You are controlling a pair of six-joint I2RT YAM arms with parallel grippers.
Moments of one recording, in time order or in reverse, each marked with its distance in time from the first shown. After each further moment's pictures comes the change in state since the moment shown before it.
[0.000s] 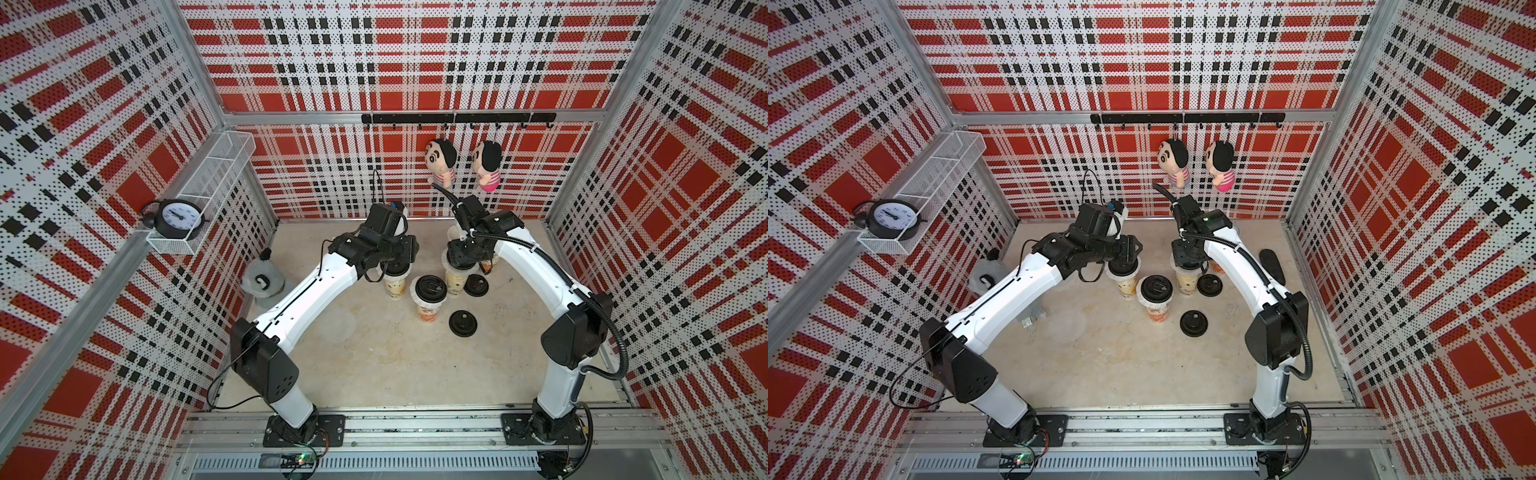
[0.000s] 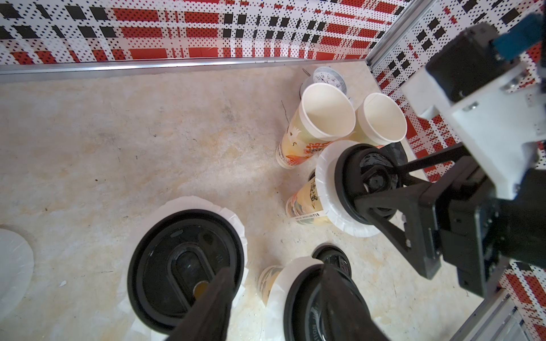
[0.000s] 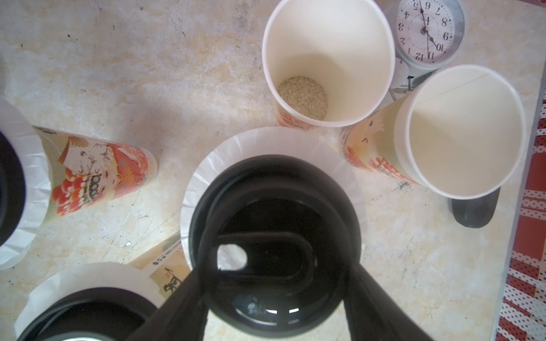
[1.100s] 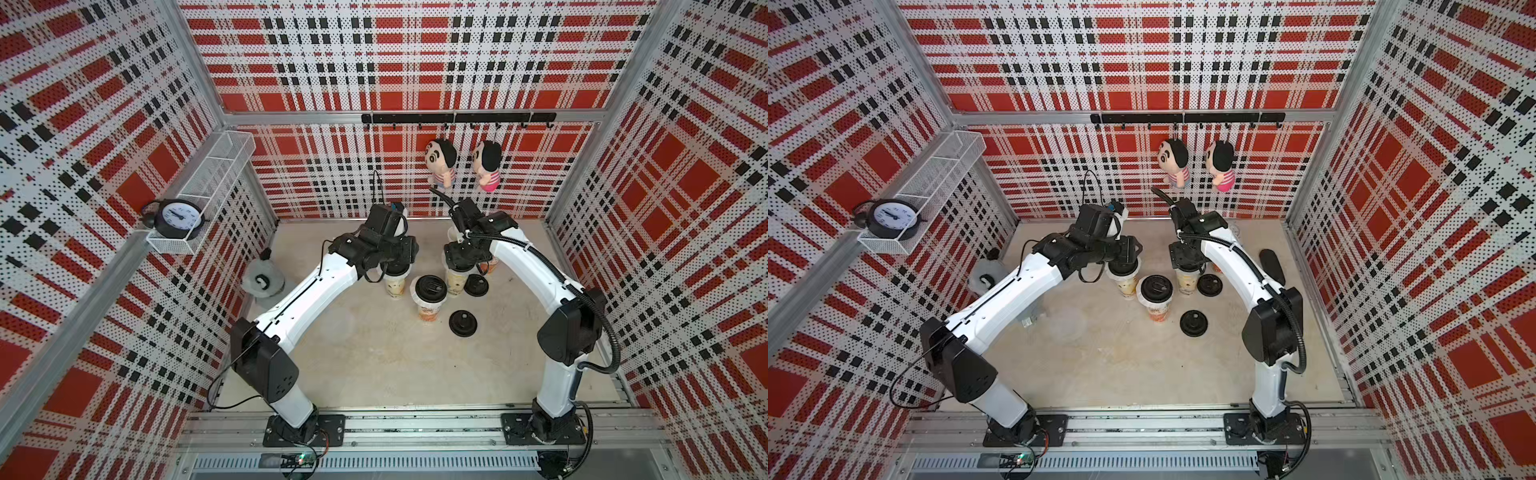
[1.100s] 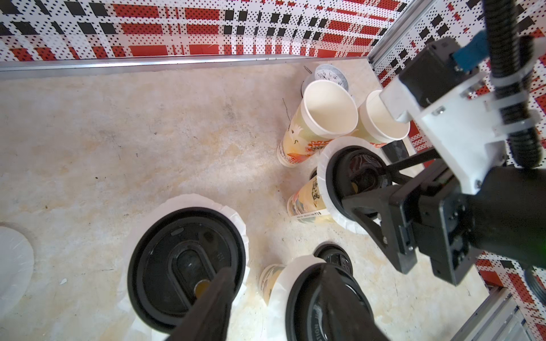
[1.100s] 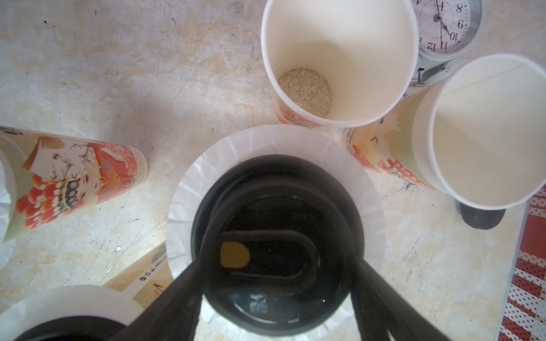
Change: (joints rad) left arm 0.001 0.000 -0.008 0.000 0.000 0.000; right arm 0.000 0.032 -0.015 0.016 0.004 0.004
